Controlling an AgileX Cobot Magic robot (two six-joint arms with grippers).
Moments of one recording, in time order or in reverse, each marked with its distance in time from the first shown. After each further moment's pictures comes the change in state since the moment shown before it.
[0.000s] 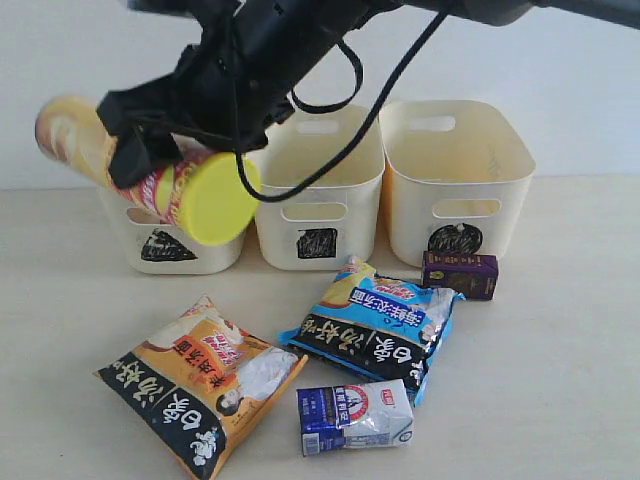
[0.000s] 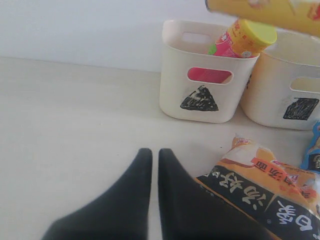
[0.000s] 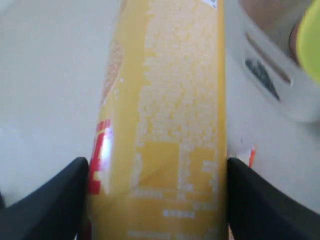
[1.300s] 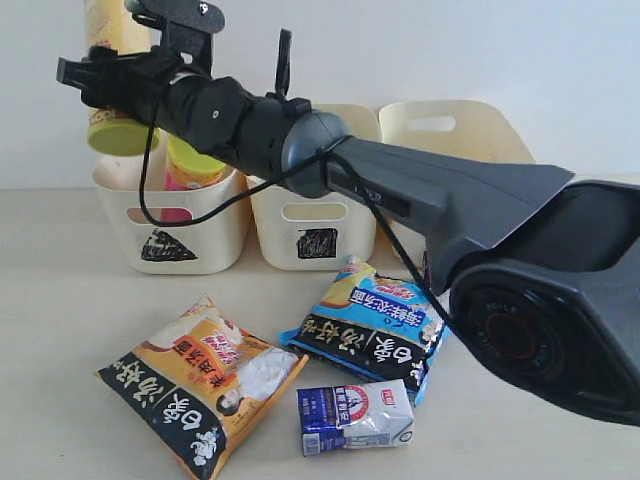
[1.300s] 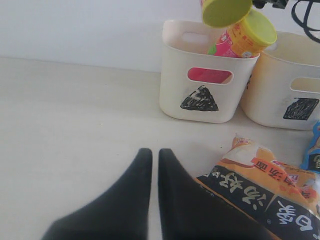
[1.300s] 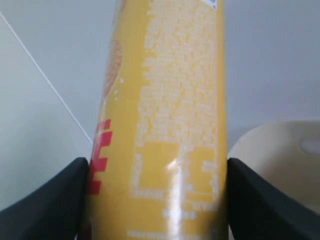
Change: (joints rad) left arm 0.000 0.000 0.000 0.000 0.000 0.000; right arm 0.087 0.484 -0.360 0.183 -1.015 0.067
